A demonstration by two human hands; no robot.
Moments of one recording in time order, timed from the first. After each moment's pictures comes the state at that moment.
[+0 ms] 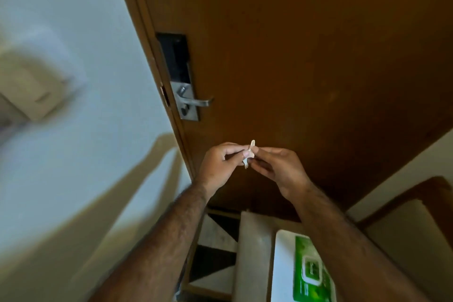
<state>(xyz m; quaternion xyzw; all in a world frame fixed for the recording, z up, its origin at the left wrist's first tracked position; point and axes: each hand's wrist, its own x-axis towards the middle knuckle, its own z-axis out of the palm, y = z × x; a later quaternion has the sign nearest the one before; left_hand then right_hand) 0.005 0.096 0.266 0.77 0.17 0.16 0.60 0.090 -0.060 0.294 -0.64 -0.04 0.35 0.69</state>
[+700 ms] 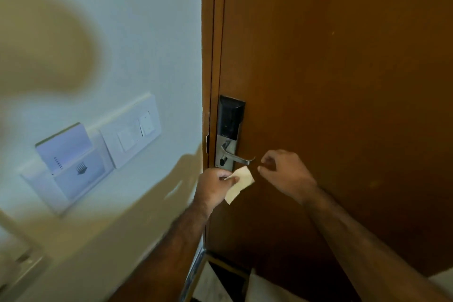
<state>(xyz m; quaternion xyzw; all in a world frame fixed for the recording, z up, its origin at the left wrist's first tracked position) -0.001 0.227 0.313 0.77 0.34 0.19 0.50 0.124 0.074 0.418 -0.88 -0.41 0.12 0.19</state>
